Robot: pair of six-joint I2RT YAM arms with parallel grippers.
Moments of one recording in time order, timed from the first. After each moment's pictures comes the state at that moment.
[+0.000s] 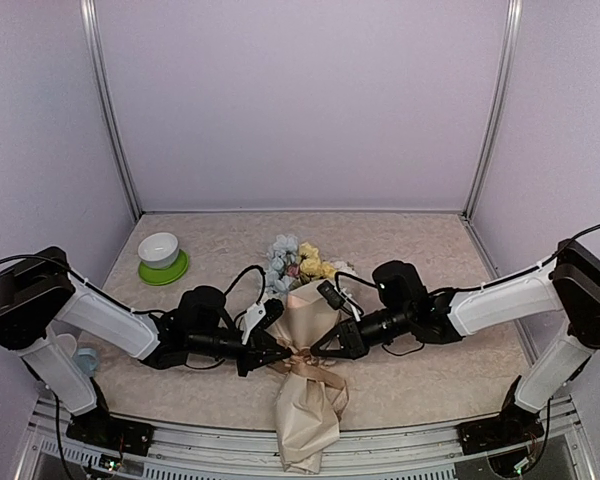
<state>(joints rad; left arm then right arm) -0.91 1.63 0.51 0.66 0.46 -0.02 0.90 1.60 0.71 0.35 -0.72 0.50</state>
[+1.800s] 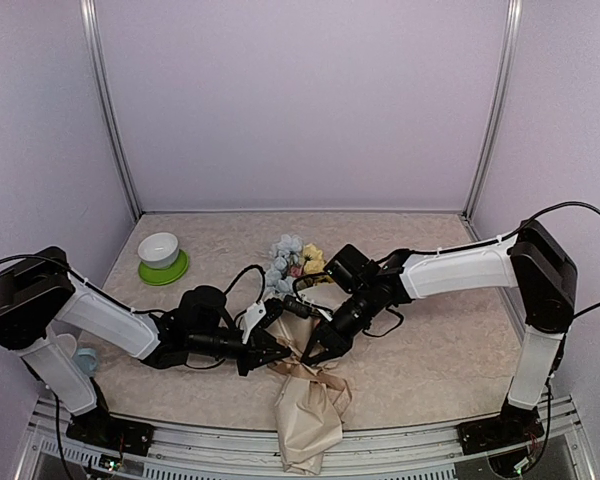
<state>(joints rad) -0.91 1.63 0.52 0.65 0.45 -0.02 0.91 1.87 1.20 -0.42 -0.80 -0.03</state>
